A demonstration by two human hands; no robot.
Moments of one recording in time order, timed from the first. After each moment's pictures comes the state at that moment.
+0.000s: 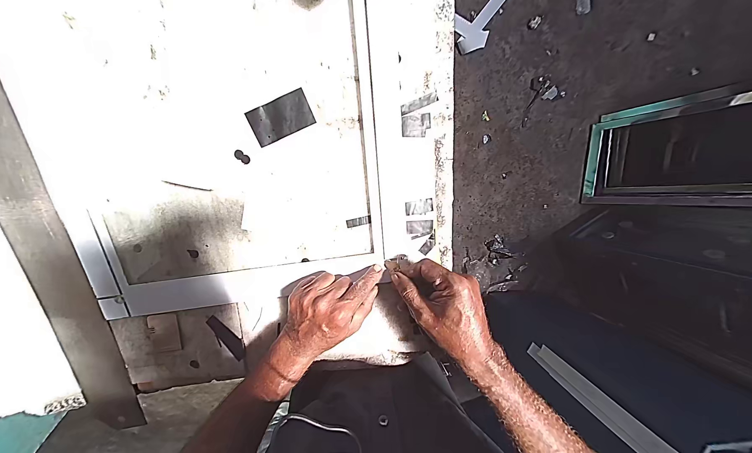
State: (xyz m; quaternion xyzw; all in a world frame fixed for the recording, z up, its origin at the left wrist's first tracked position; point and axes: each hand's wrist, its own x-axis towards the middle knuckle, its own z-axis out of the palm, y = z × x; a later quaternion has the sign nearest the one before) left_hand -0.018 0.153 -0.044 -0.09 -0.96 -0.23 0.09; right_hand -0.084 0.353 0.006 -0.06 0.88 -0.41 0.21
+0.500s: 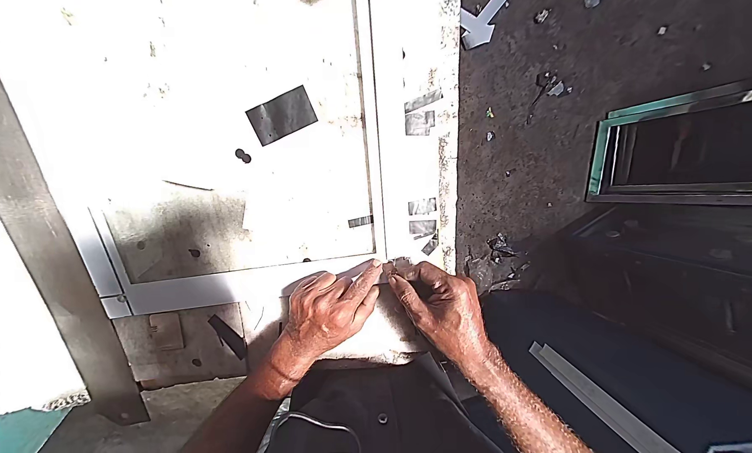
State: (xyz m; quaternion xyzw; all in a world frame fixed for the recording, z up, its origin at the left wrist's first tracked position) left_hand -0.019 0.153 -0.042 -0.08 -0.96 -0.24 0.09; right_hand -0.079 0.352 0.000 -0.06 0.87 -0.45 0.21
